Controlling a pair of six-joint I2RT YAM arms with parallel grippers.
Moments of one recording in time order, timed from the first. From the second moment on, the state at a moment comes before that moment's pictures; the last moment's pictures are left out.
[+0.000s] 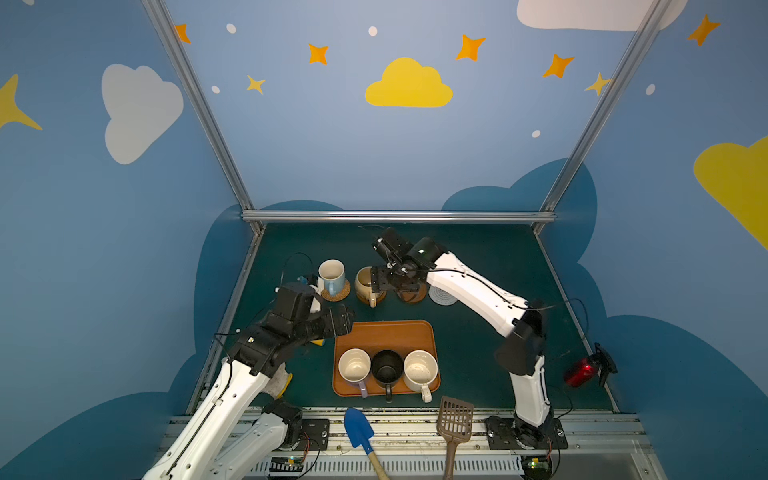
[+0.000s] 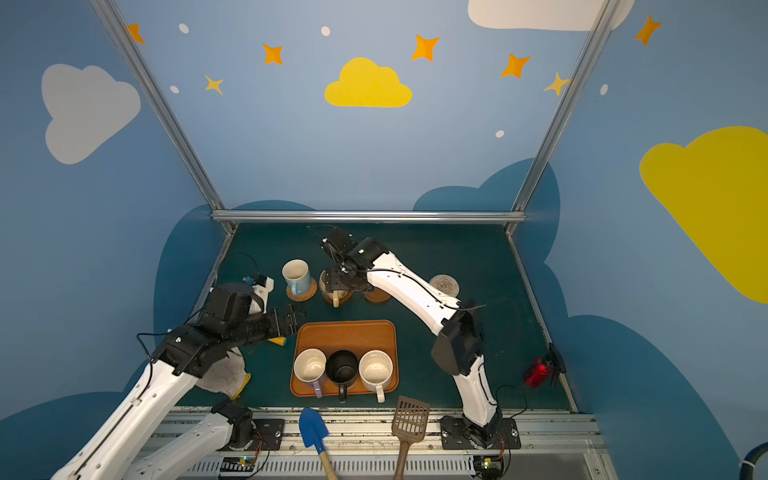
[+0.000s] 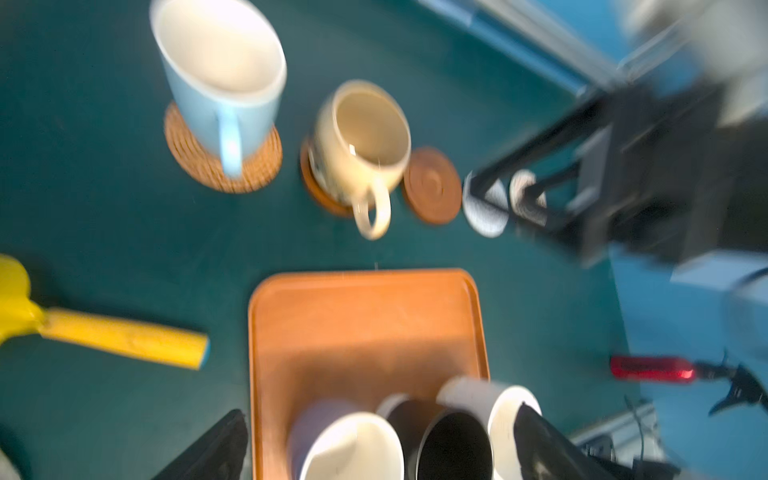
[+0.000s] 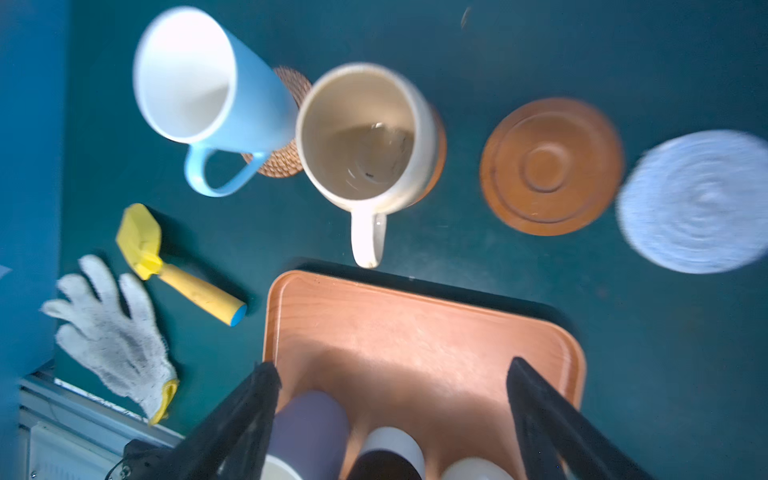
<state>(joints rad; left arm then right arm) -0.49 0.82 0.92 -0.93 0.09 -0.61 0.92 1.96 2.02 -1.11 0.15 0.67</state>
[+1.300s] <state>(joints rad) -1.14 1.00 0.69 -0.97 -0.24 -1.14 0.77 1.49 1.40 -0.75 0.16 0.56</state>
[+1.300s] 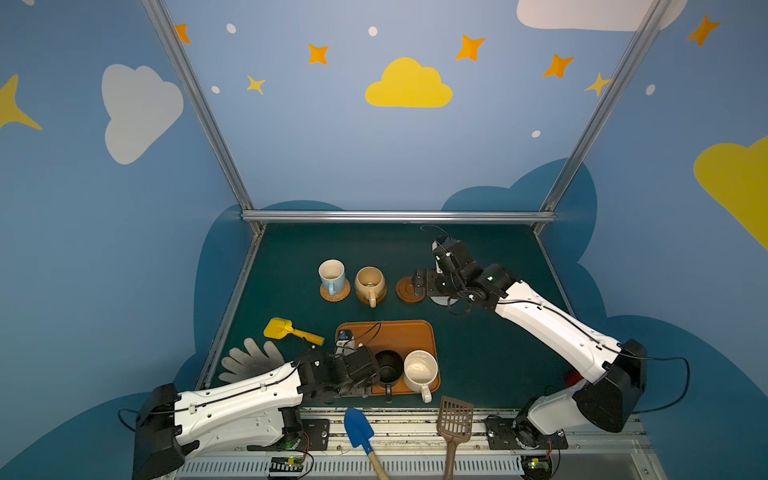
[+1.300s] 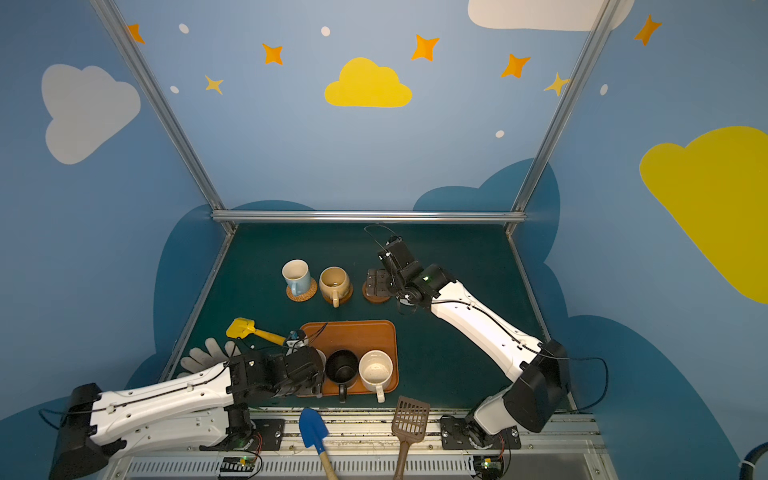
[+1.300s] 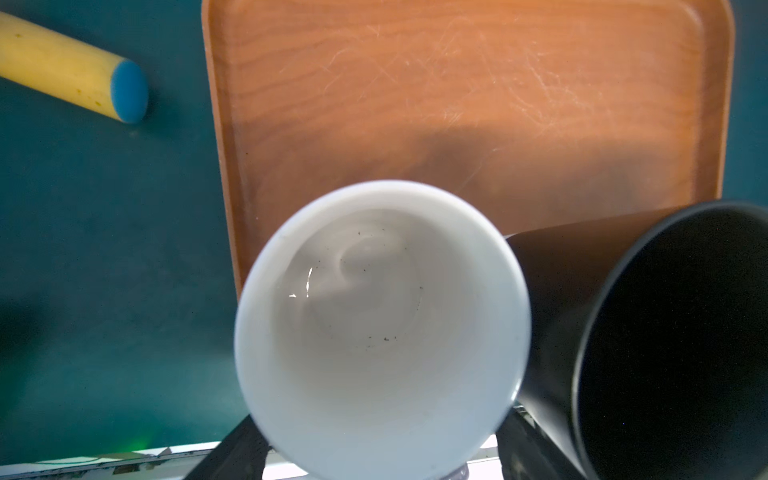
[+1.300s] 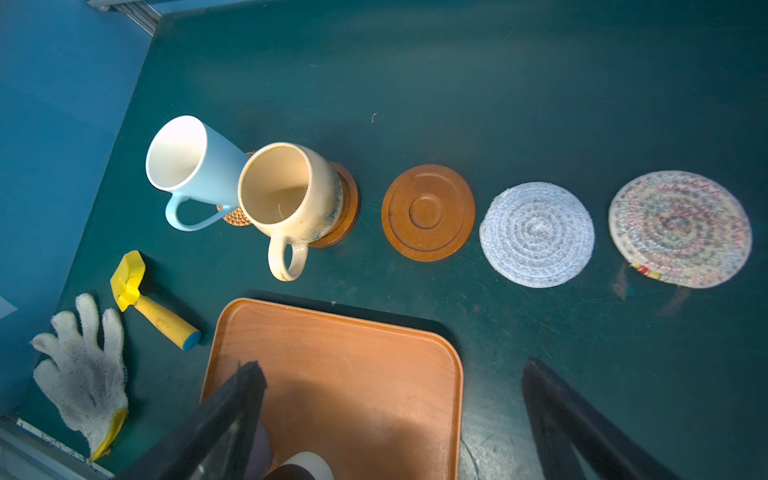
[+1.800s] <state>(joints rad) -1.14 1.02 0.64 -0.95 -0.23 -1.14 0.76 1.50 1.38 -0.73 0.14 0.57</state>
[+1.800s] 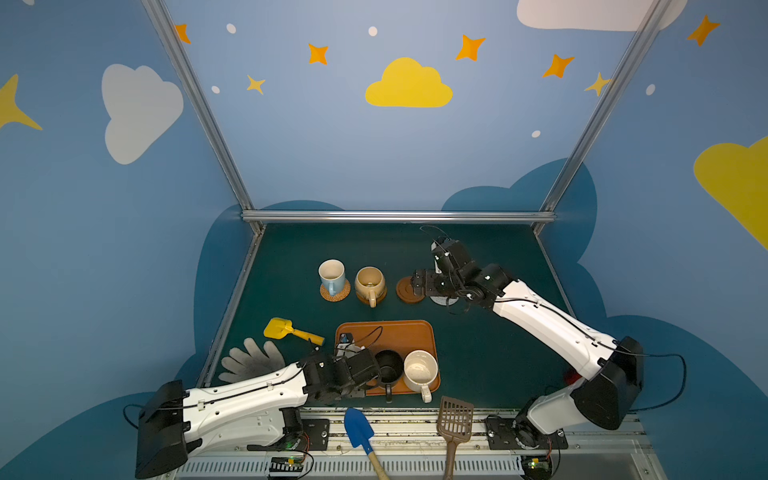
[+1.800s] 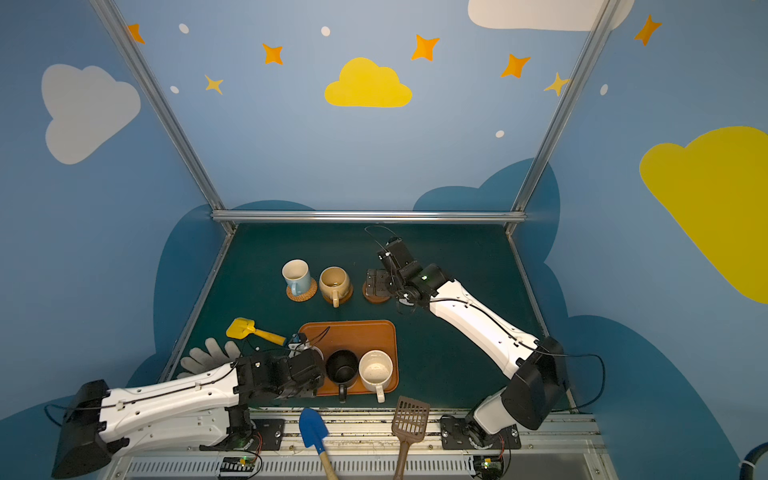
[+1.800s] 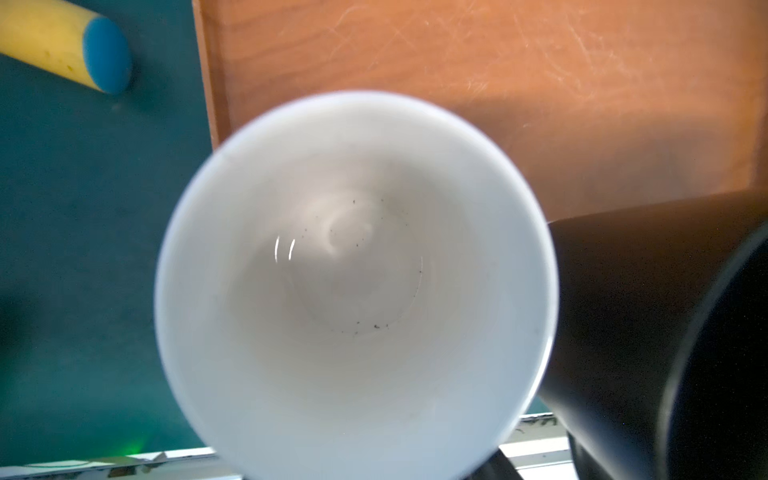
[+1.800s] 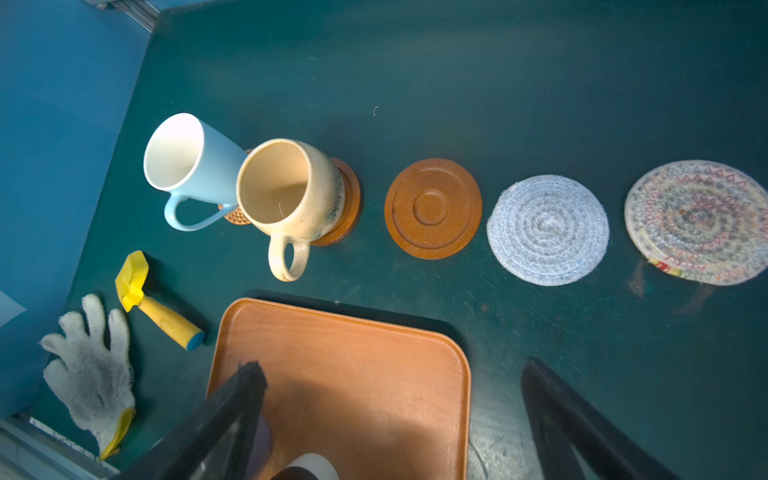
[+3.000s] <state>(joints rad) -1.07 0.98 0.63 -0.94 -0.21 -1.03 0.76 1.53 1.38 -0.69 0.10 0.59</state>
